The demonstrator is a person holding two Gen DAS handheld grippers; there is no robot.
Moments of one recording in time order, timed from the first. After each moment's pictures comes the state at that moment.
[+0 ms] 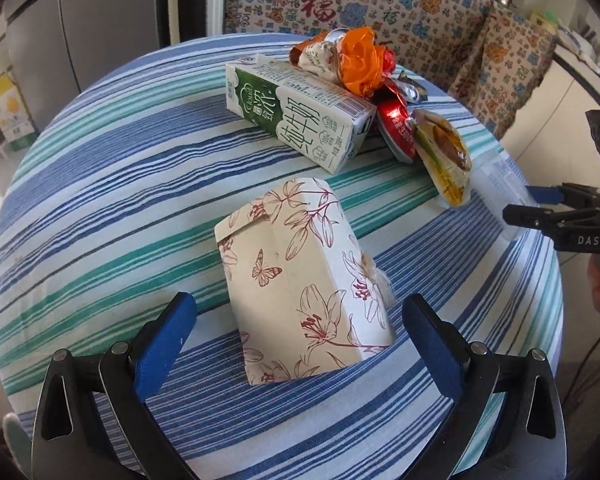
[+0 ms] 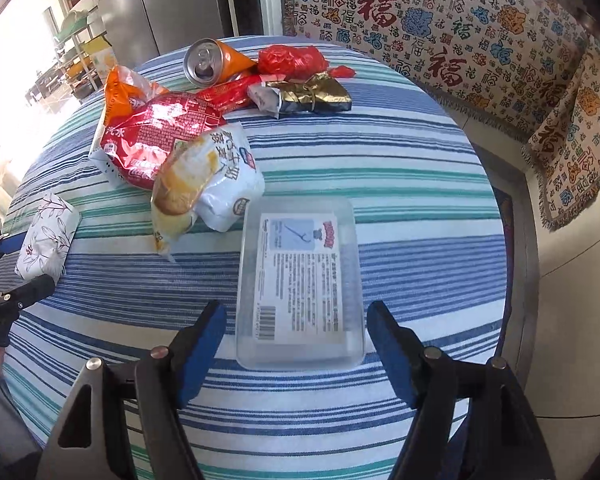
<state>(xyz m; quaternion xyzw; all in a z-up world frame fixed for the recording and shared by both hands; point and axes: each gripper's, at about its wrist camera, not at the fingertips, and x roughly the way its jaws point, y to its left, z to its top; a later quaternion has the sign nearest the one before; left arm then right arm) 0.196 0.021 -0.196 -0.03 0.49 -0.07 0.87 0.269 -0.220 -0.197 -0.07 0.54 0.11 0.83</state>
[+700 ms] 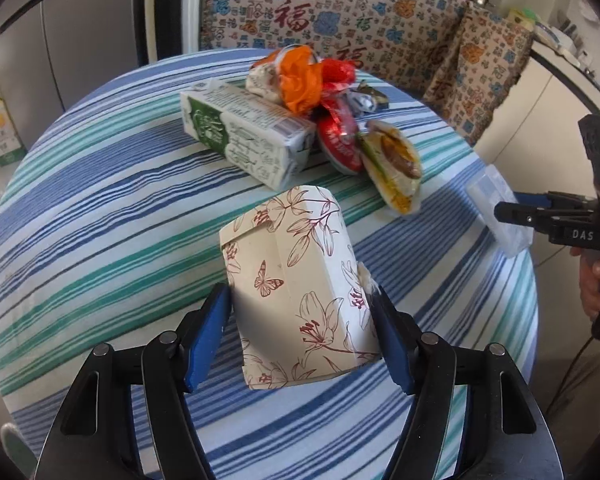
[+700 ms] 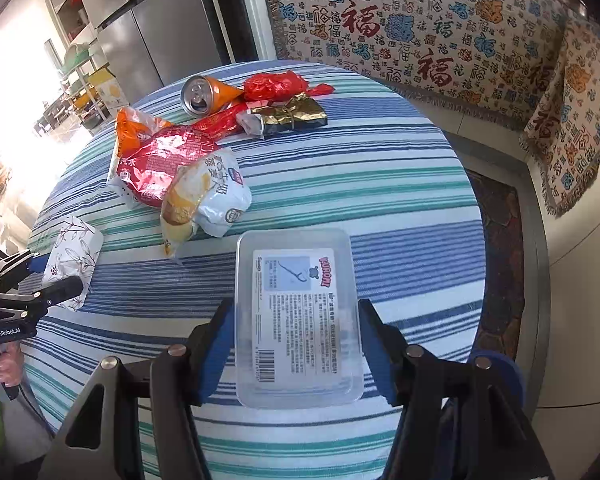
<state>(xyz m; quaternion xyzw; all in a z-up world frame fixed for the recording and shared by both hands) 0.187 -0.013 -0.176 -0.02 0.48 -0.11 0.87 0.240 -0.270 -0.183 0.01 0.51 0.11 0.85</state>
